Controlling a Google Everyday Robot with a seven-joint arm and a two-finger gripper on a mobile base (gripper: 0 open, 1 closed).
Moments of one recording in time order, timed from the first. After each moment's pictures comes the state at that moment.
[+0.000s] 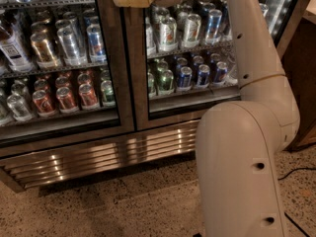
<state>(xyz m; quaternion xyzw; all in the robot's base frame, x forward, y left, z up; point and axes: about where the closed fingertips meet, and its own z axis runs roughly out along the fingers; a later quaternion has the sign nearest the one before) 0.685 0.076 1.040 -0.57 0.53 0.46 0.42</state>
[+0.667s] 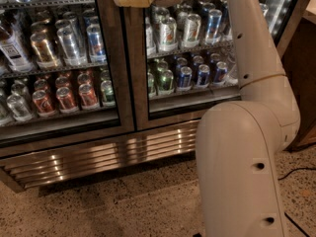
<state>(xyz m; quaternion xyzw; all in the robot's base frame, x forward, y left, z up) 0.685 0.076 1.040 -0.57 0.53 0.46 0.42</state>
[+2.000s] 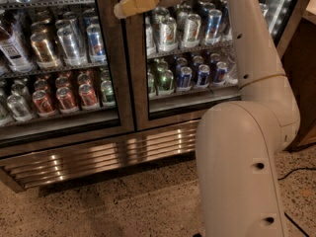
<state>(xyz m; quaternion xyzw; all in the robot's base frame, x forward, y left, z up) 0.686 0.076 1.040 -0.57 0.53 0.46 0.42</state>
